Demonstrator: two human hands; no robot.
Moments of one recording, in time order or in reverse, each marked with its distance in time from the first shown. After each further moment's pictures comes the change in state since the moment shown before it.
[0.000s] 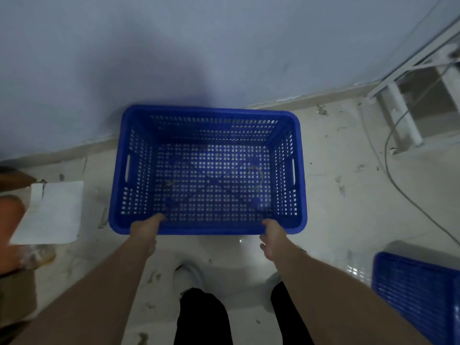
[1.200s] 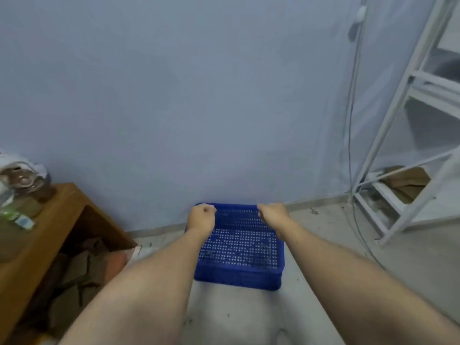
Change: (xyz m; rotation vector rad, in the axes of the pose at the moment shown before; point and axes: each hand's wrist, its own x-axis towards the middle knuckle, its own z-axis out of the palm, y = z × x) left_hand -0.557 -0.043 -0.090 0.189 0.094 0.938; right_hand -0.440 -0.048 -0.234 -0.519 -0.256 -0.918
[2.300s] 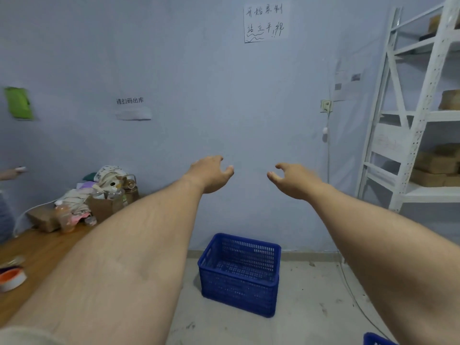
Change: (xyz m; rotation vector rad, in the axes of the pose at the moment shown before) left_hand -0.539 0.071 -0.232 0.693 0.271 0.548; right_hand -0.562 -0.005 -0.166 -0.899 0.277 -0.864
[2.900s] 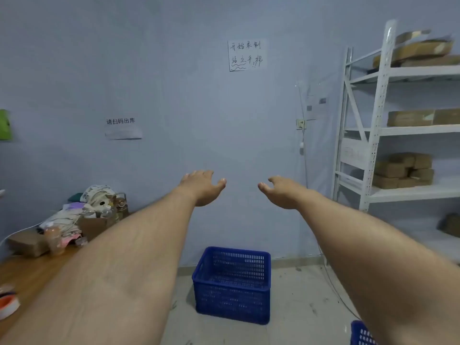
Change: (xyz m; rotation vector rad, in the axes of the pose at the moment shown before) left_hand -0.083 -0.053 -0.051 0.049 -0.037 0.085; right_hand -0.092 -0.087 -0.016 0.016 -0.074 0.108
